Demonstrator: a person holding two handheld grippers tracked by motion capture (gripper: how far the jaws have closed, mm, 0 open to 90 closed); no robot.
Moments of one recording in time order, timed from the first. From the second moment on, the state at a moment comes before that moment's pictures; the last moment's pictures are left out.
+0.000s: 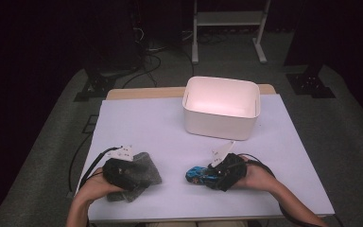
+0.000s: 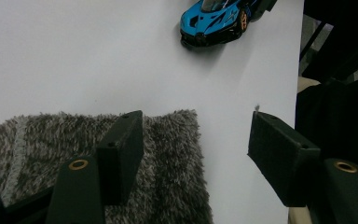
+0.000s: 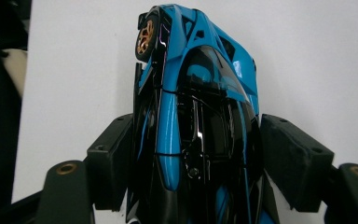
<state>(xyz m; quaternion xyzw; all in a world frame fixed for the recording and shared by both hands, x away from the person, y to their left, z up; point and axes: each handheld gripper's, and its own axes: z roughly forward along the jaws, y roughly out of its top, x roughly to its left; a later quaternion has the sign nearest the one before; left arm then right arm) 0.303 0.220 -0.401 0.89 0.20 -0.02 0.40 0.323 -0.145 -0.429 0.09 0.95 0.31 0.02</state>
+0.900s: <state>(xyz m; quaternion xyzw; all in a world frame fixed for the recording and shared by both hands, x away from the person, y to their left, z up) 0.302 0.221 -0.397 0.89 0.22 0.01 0.40 0.348 -0.177 -0.373 0.13 0.93 0.34 0.02</state>
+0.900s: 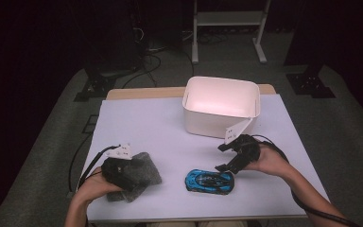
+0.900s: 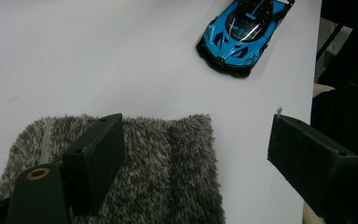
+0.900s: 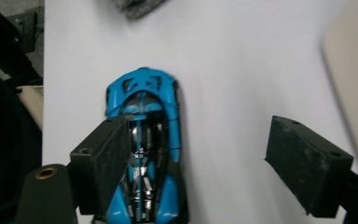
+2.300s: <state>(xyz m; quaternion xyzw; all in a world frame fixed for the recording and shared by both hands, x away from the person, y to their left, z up) 0.301 0.216 -0.391 0.89 0.21 0.02 0.40 0.372 -0.168 -0.342 0.13 0.93 0.34 0.00</state>
